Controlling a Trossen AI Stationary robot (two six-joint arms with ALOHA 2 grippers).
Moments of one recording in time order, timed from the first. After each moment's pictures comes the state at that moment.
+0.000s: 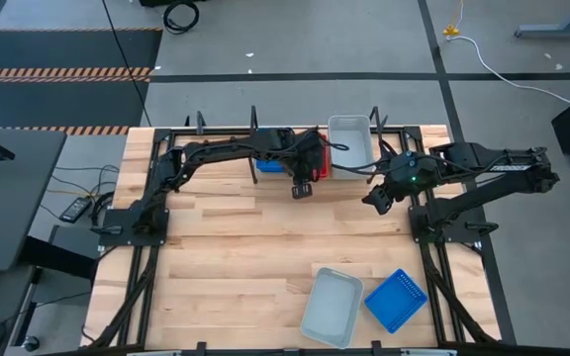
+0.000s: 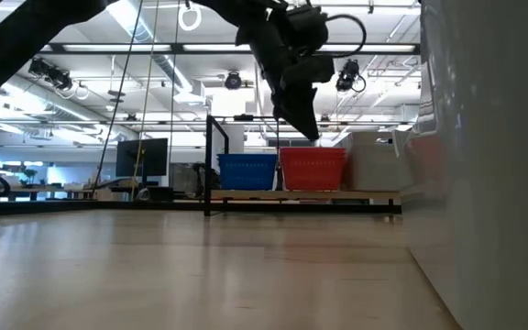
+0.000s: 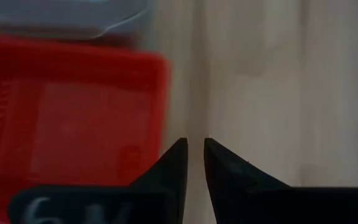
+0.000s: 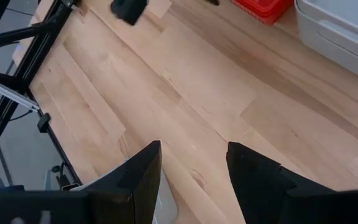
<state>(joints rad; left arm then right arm) 0.25 2.17 2.01 -0.89 0.09 0.17 0.09 0.97 1.17 -1.08 0.09 0.97</state>
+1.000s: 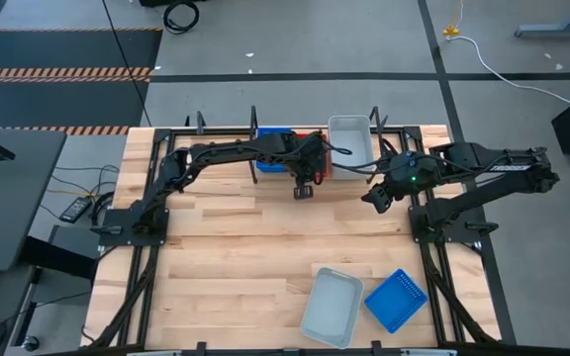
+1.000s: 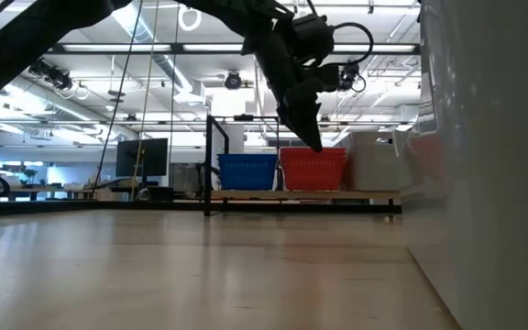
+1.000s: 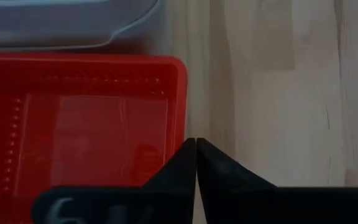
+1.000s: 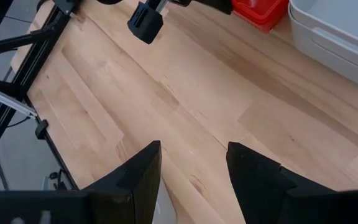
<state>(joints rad) 0.26 2.22 2.02 -0.84 0.02 0.25 0.09 0.97 1.17 -1.08 0.11 0.97</state>
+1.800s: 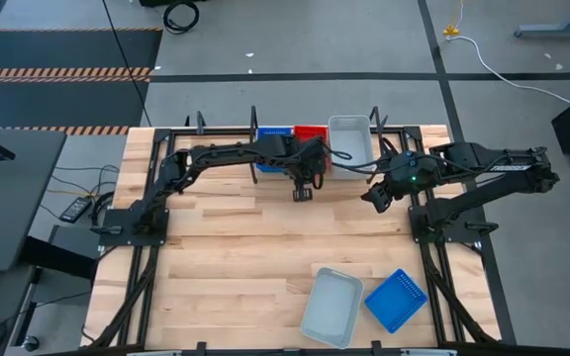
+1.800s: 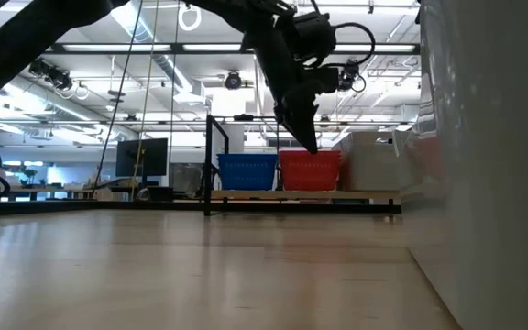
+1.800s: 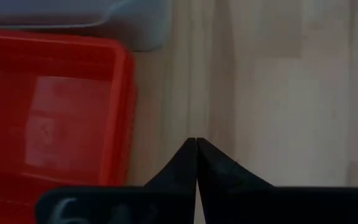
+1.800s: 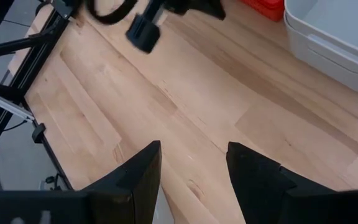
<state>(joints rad) 0.24 2.21 2.02 -0.88 -0.05 0.22 0.09 0.97 1.17 -1.07 0.13 0.97</state>
